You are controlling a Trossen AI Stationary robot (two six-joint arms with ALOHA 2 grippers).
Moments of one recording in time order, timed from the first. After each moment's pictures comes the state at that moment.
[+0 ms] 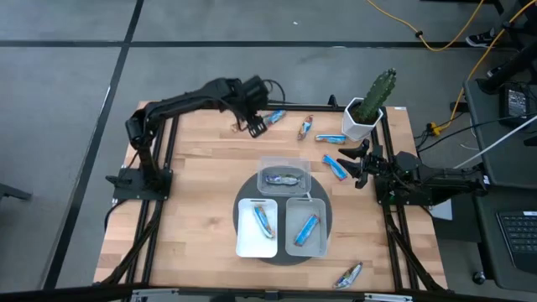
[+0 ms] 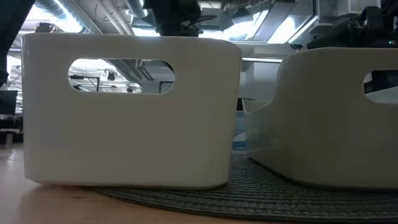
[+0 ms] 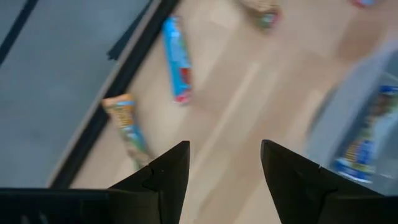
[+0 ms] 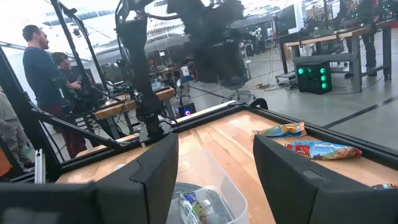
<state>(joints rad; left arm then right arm) 0.47 1.81 1.76 -1.06 -0.09 -0.06 -0.04 0.08 0.01 0.19 0.24 0.25</state>
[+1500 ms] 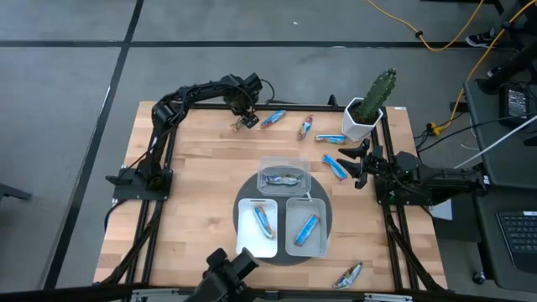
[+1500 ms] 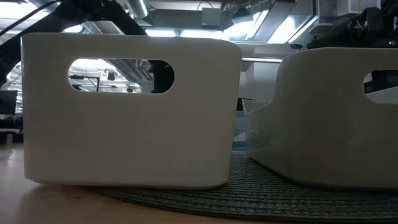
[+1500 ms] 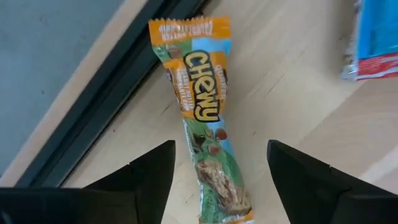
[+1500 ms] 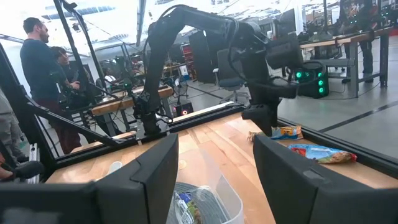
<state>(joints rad) 0.76 2.17 1.69 -0.94 -0.03 0.02 -0.04 0.08 0.01 0.19 0.24 0.22</state>
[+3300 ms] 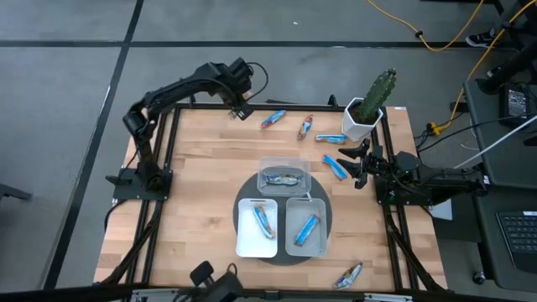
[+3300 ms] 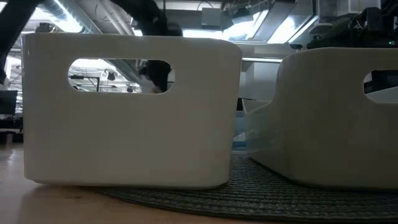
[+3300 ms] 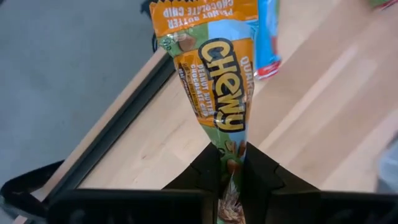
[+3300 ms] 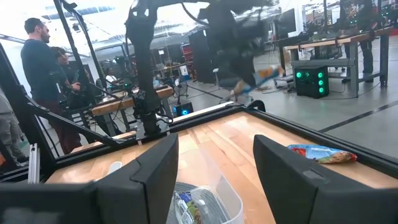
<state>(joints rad) 0.70 1.82 1.69 -1.07 -0.03 -0.03 -0.04 0.09 0.01 0.19 0.24 0.22</state>
